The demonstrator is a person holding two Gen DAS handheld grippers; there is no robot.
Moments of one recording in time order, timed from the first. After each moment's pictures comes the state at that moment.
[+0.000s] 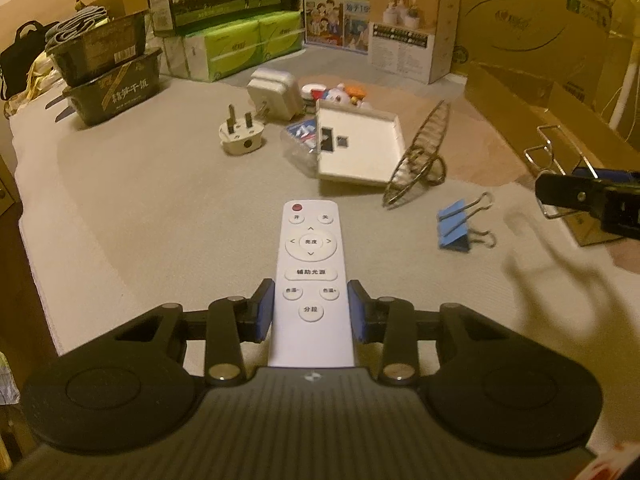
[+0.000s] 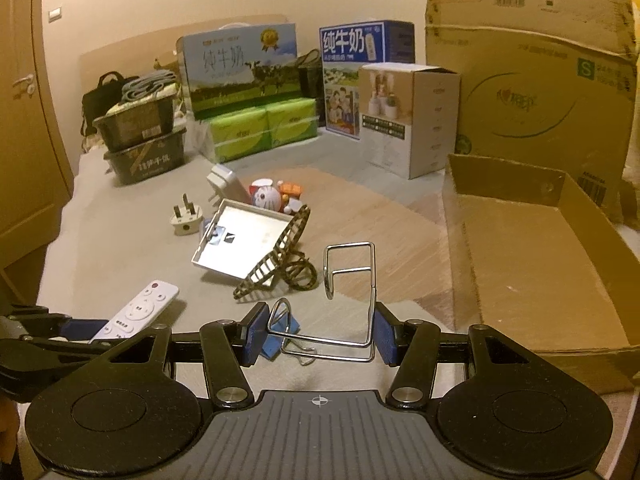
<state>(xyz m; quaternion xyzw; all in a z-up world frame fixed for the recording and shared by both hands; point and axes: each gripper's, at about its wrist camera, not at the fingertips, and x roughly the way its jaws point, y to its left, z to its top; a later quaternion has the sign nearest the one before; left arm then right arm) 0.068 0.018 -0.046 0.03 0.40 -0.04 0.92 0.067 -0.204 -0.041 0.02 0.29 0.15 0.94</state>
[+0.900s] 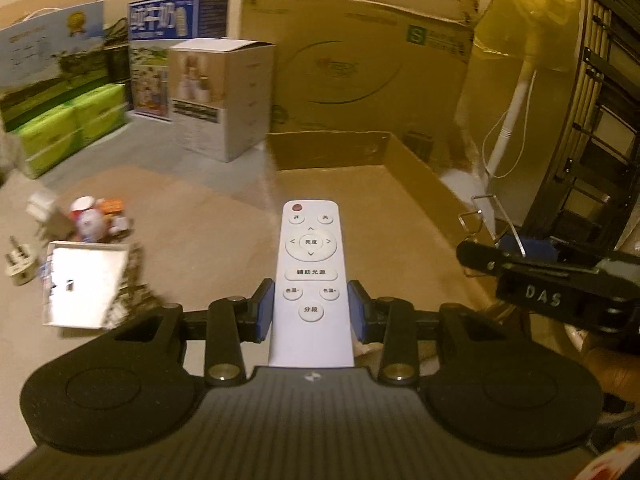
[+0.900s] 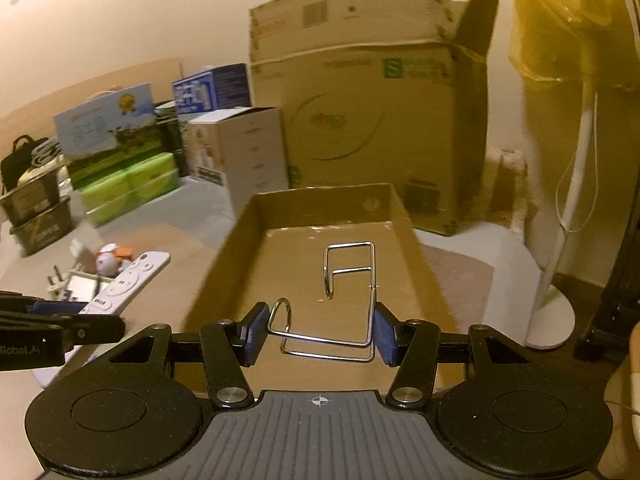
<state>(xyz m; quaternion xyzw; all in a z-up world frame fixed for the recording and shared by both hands) 0.120 -0.191 0.012 0.01 0.36 -0.19 0.91 0.077 -0.399 -0.017 0.06 0.27 0.02 0.96</state>
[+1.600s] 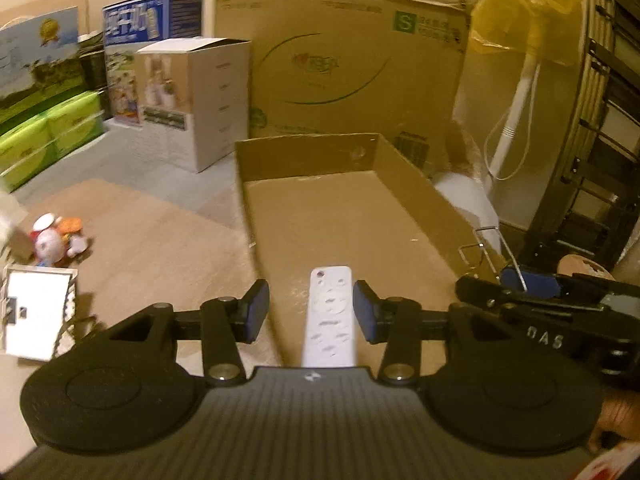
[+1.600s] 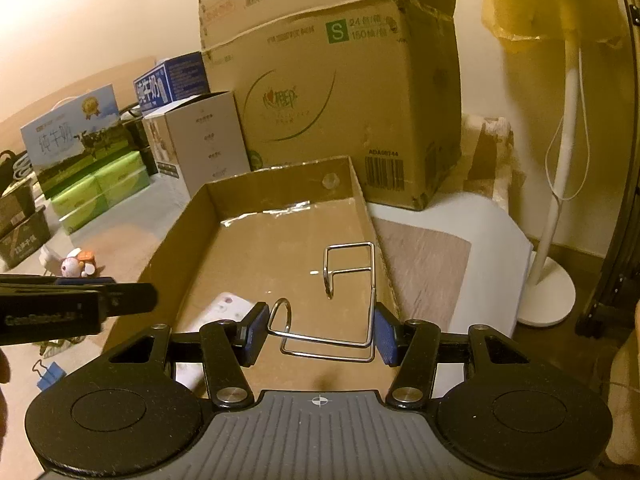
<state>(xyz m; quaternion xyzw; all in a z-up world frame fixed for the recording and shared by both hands) 0.148 -0.230 -0.005 0.02 0.35 -0.19 0.92 0.097 -0.441 -0.043 0.10 0.29 0.02 0.95</state>
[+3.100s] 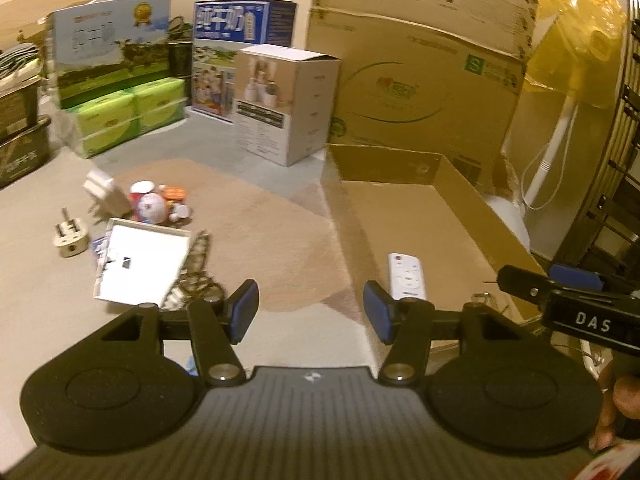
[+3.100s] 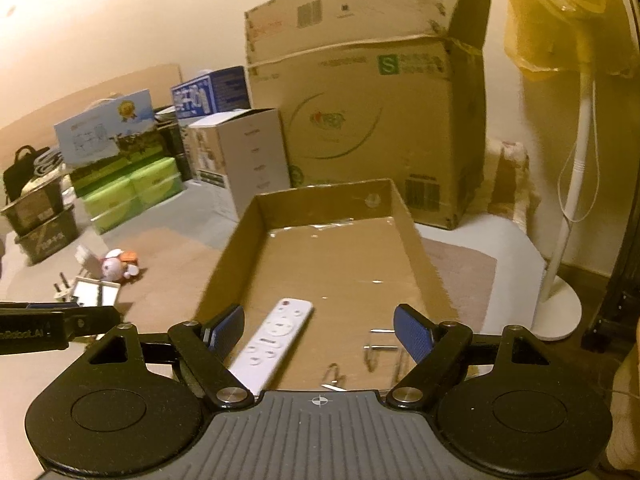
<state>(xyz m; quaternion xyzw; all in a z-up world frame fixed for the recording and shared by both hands) 0.104 -0.136 0.016 -0.03 0.34 -0.12 0.93 0.070 -0.384 -0.010 0.08 0.27 0.04 0.96</state>
